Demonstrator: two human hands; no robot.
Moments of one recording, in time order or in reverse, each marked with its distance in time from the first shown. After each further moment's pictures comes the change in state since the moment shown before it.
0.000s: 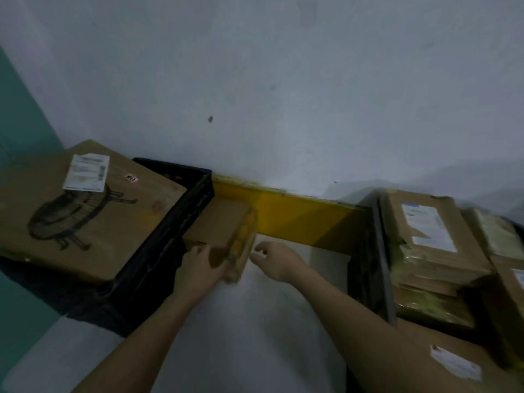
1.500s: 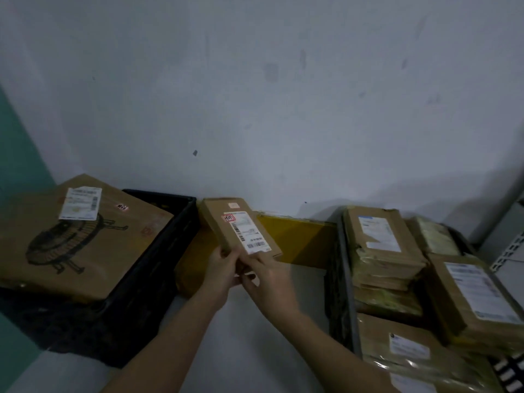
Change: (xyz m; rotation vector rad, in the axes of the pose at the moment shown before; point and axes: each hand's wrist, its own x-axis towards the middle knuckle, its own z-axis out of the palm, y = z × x) left_hand -0.049 0.101 -0.007 -1.239 -0.068 -0.036; right_hand -0.070 0.002 0.024 -0.030 0.761 -0.460
